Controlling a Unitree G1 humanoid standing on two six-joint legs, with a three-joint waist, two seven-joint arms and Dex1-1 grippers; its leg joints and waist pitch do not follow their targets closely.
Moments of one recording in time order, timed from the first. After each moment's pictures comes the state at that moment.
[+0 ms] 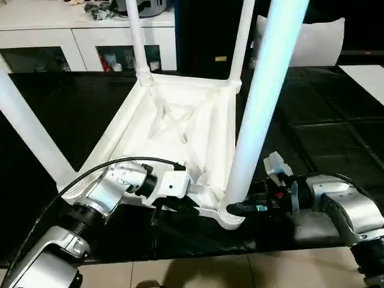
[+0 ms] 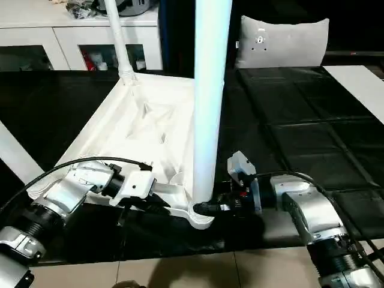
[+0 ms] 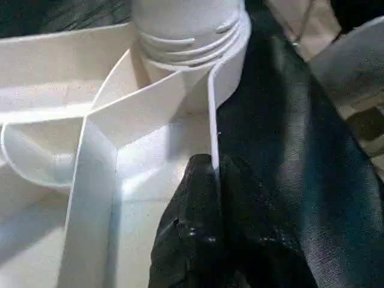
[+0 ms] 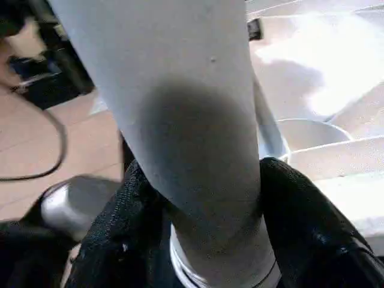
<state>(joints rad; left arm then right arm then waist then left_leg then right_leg) -0.55 0.41 -0.43 0.49 0.05 -0.10 -1.34 -0.29 -0.50 0.18 0.12 0.33 0.40 1.25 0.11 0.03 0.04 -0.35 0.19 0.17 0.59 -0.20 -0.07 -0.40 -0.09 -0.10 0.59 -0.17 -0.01</state>
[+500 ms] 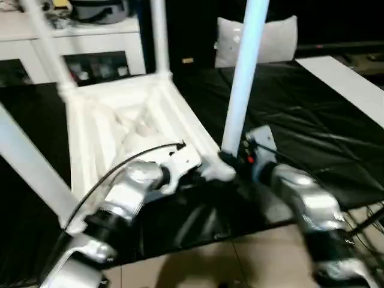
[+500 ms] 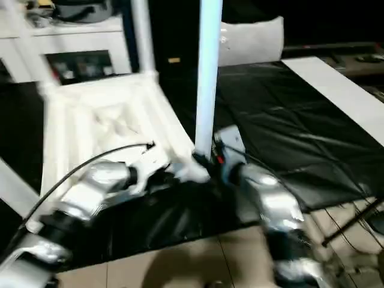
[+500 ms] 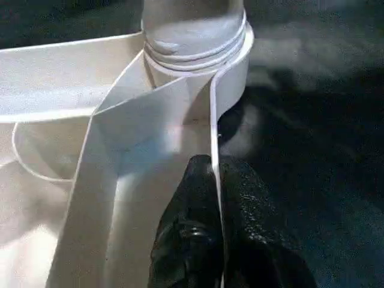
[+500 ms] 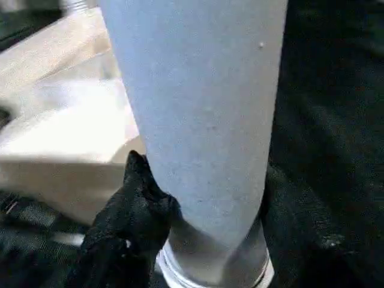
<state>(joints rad) -0.53 0.18 -0.31 0.44 0.15 0.31 -0.82 -0.40 -0.15 0.03 0.27 0.16 0.42 0.49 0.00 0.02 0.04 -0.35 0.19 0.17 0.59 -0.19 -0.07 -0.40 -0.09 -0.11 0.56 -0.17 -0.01</state>
